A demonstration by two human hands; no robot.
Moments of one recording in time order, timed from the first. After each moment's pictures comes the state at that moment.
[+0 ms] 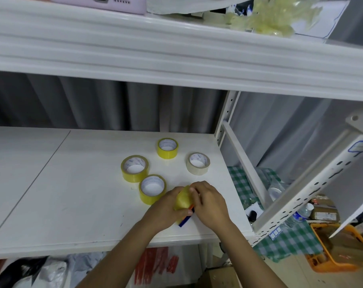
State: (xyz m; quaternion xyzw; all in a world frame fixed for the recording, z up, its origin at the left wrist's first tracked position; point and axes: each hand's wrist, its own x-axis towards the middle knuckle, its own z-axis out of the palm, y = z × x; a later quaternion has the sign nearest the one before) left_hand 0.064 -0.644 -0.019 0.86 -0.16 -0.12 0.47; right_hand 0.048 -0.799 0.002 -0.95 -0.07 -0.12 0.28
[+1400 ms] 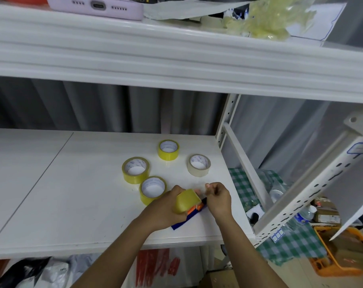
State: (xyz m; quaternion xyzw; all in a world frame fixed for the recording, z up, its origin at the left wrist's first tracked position) left_hand 0.058 -0.636 0.007 0.88 -0.17 -0.16 0.40; right_hand 0.079 -0.819 -0.027 -0.81 0.19 -0.11 0.54
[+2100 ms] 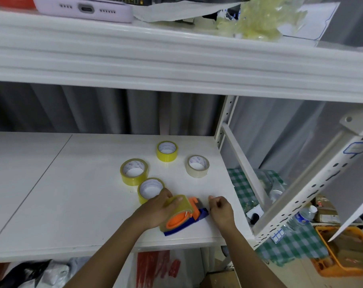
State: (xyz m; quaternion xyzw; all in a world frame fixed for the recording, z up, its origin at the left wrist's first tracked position) left_hand 0.064 -0.627 0.007 0.90 -0.08 -0.20 0.37; right_hand 0.065 -0.841 -0.056 -0.81 0.23 -0.03 0.53
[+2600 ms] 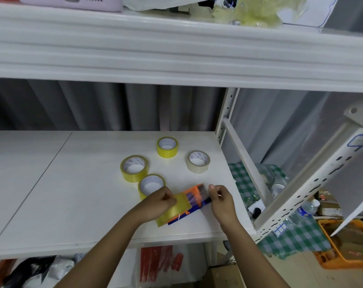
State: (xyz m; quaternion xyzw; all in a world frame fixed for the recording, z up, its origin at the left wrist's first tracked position) left_hand 0.076 -0.626 0.001 0.86 -0.08 -0.23 0.45; right_hand 0.057 -0.831 -0.027 -0.78 0.17 -0.07 0.60
